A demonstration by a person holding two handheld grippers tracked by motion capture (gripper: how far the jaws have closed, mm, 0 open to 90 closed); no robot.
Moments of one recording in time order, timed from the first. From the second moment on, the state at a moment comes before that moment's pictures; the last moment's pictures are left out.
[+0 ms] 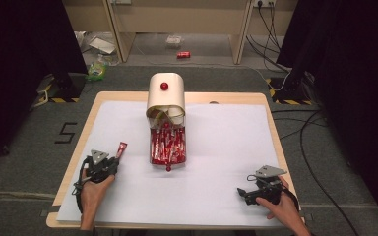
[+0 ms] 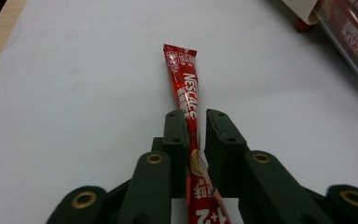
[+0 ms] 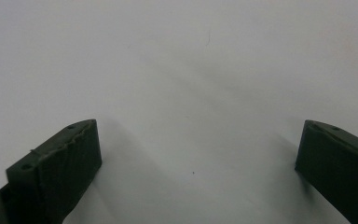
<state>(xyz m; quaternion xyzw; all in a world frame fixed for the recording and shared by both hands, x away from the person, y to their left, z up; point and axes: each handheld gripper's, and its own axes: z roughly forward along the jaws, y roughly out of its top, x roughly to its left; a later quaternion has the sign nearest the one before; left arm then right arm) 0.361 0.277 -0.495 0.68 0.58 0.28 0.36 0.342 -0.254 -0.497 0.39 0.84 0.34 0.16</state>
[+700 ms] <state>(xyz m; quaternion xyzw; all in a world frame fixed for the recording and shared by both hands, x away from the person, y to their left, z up) 0.359 0.266 -0.478 0.66 0.56 0.29 0.40 0.343 -0.254 -0.497 0.39 0.84 0.34 0.16</state>
